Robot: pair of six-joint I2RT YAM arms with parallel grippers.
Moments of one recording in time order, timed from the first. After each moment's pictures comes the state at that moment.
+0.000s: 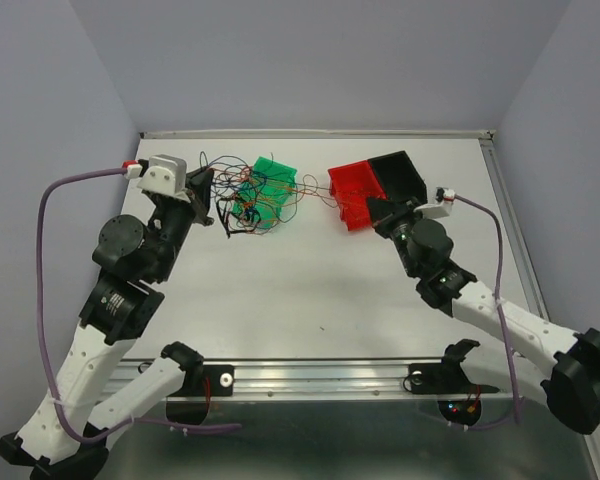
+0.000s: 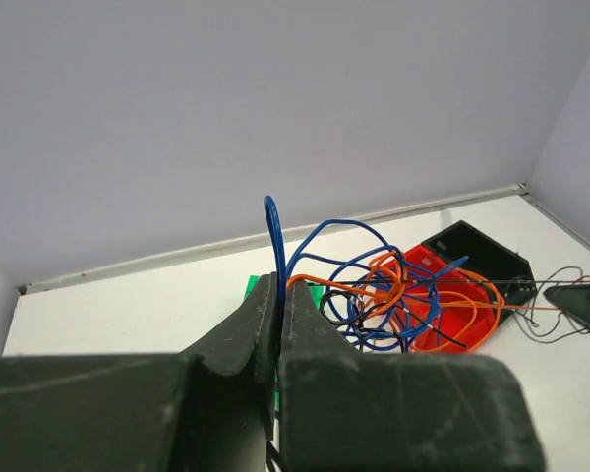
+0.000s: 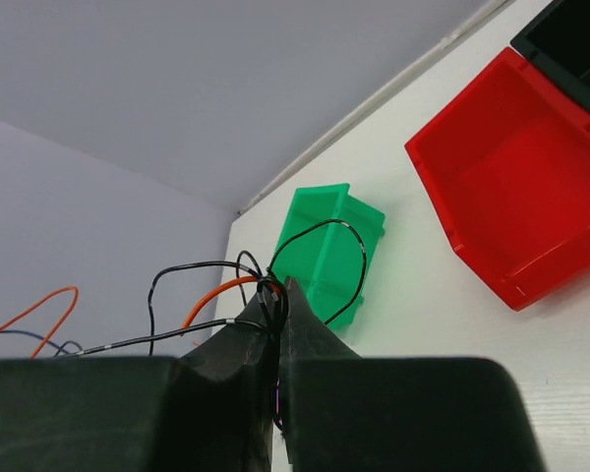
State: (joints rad) left arm -0.52 0.70 1.11 -0.20 -0.22 0.02; right arm 0.65 1.10 0.62 0.42 0.49 0.93
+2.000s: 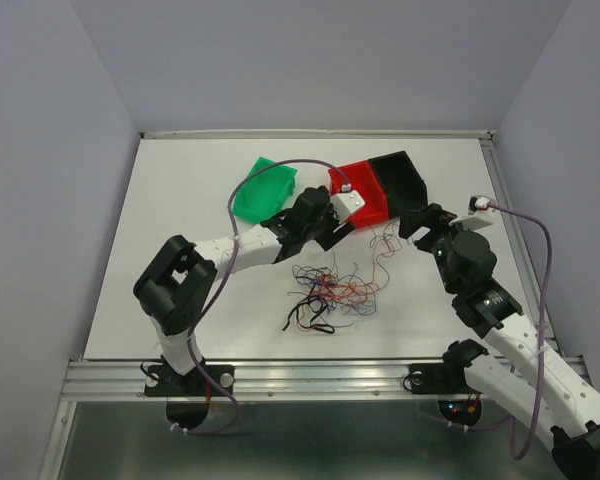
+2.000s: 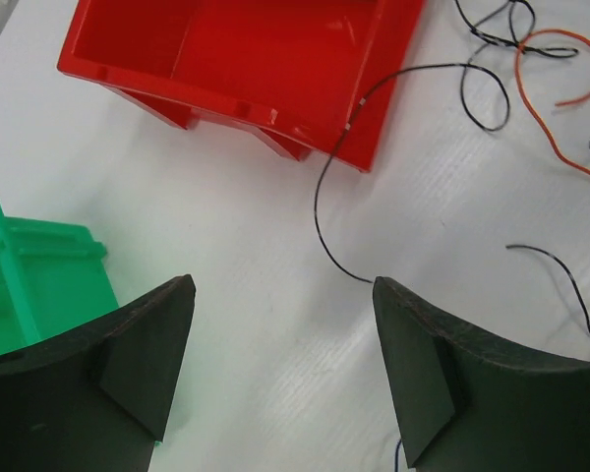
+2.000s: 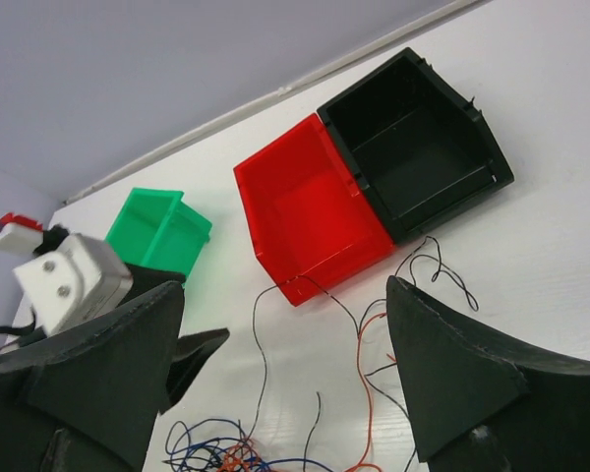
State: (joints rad) left arm -0.81 1.71 1.09 0.07 -0.07 0.32; right arm 0.48 0.69 0.58 0.01 0.43 0.58
